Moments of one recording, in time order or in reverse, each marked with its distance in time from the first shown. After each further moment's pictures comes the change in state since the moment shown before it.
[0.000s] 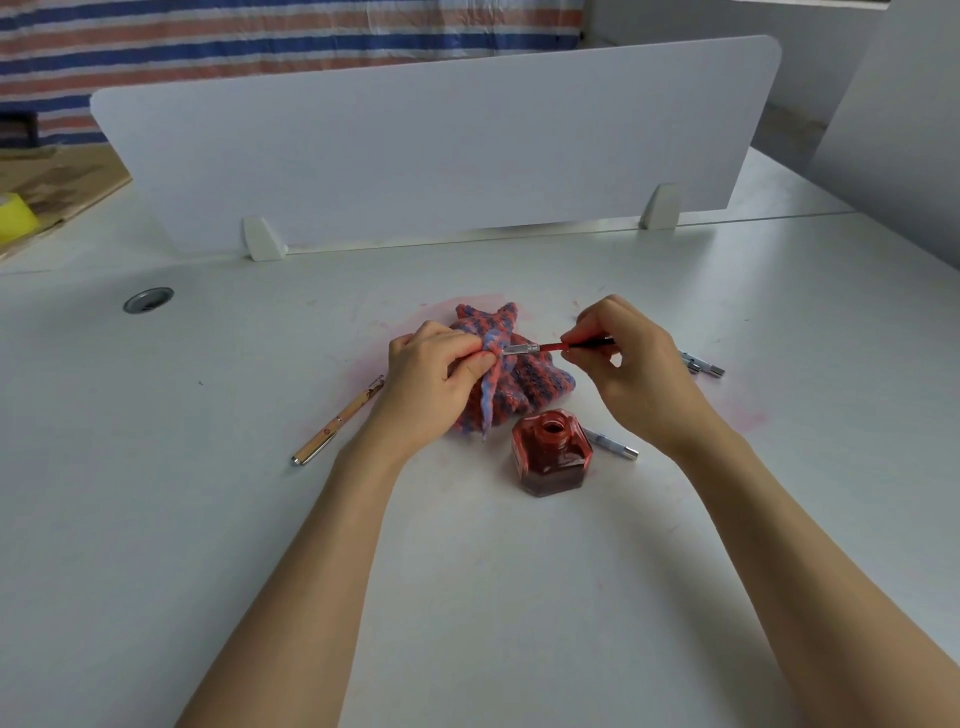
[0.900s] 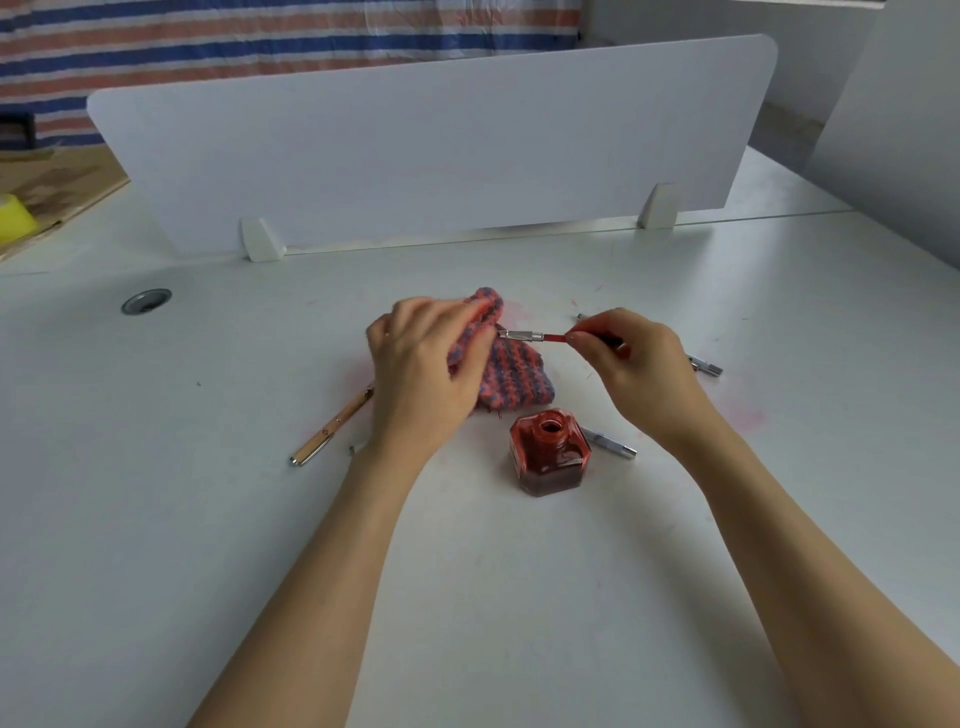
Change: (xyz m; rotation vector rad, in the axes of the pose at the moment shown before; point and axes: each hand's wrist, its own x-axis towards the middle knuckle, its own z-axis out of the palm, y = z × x) left_hand 0.000 0.008 0.005 0.278 0.349 0.135; right_hand -0.001 -0.003 -0.003 -0.018 0.047 0.134
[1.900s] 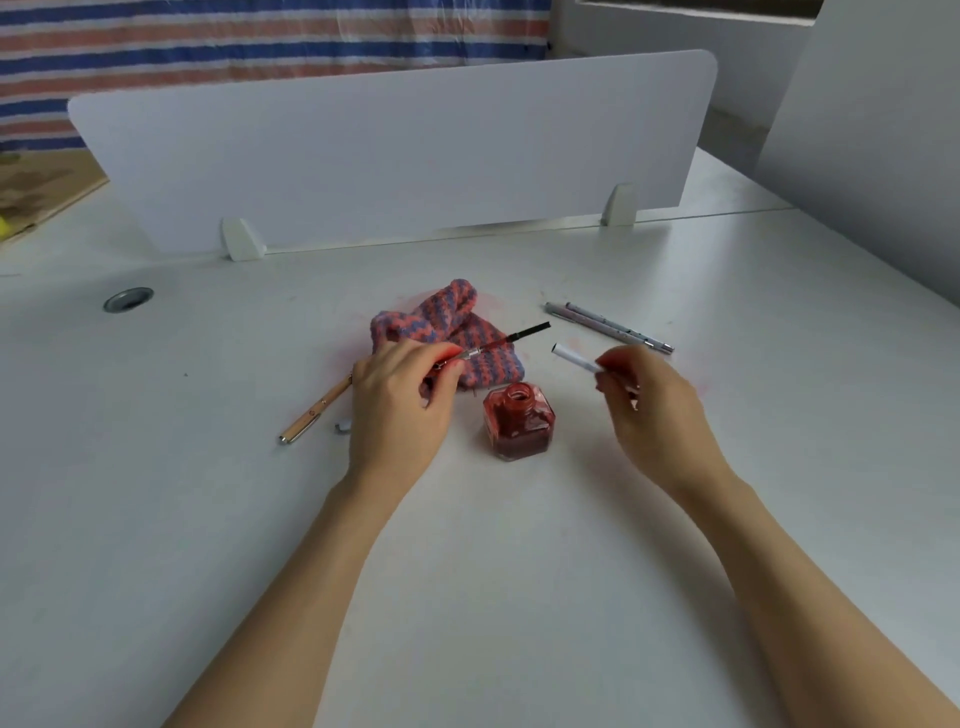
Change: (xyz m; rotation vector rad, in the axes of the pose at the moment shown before) left_hand -0.037 0.022 -0.024 -0.105 -0.052 -0.071; right_hand -0.064 0.018 -0.019 -0.249 0.091 0.034
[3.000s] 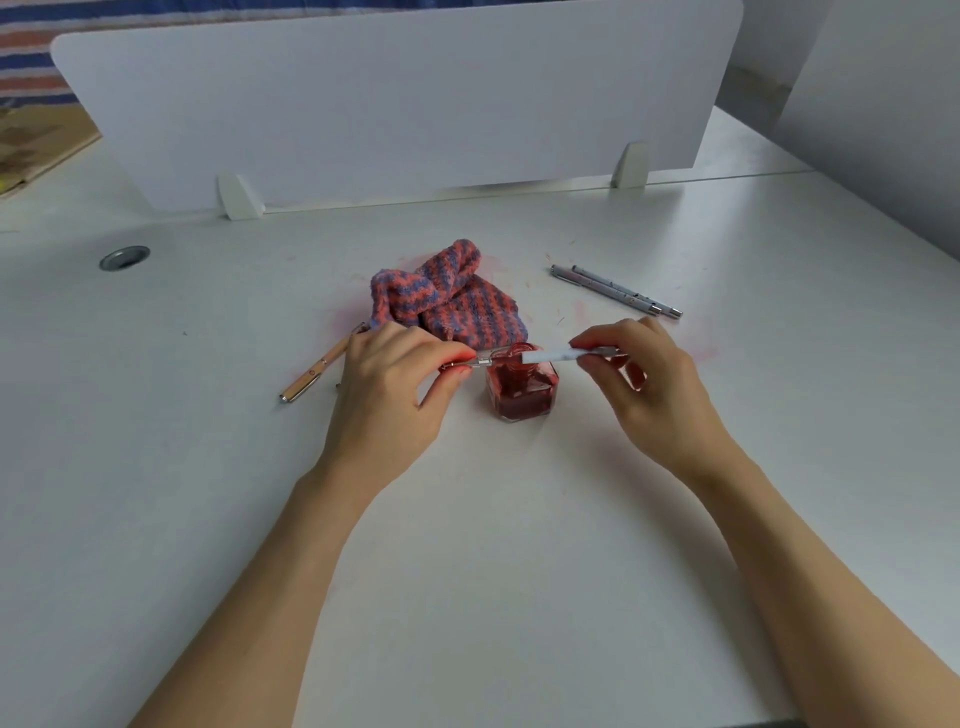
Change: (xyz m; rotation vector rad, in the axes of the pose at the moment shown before) left_hand -0.019 0.003 -0.025 0.045 -0.167 0.185; right_hand -0.013 -0.009 -0.002 0.225 -0.032 -0.216
